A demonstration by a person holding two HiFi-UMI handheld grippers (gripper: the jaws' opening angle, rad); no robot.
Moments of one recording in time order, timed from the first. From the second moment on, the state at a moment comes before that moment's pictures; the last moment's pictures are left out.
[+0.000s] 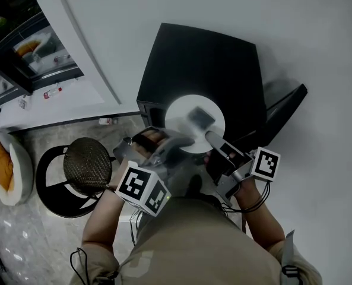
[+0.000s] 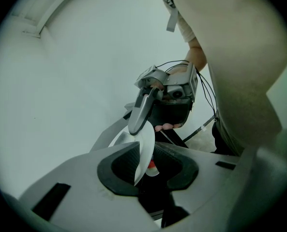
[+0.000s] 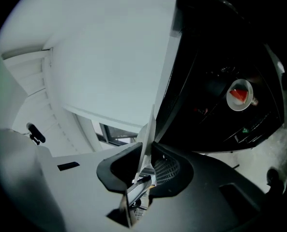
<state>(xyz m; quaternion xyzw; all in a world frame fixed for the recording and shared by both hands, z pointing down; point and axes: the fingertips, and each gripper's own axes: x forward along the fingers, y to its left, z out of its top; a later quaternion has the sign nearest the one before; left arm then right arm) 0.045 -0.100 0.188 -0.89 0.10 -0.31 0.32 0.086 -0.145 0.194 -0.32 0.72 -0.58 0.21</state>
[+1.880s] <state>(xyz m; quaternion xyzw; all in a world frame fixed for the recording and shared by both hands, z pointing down) 0.027 -0.003 0.216 -0.91 0.08 -0.33 0.26 0.071 -0.047 0.223 -0.34 0.64 -0.64 0.24</state>
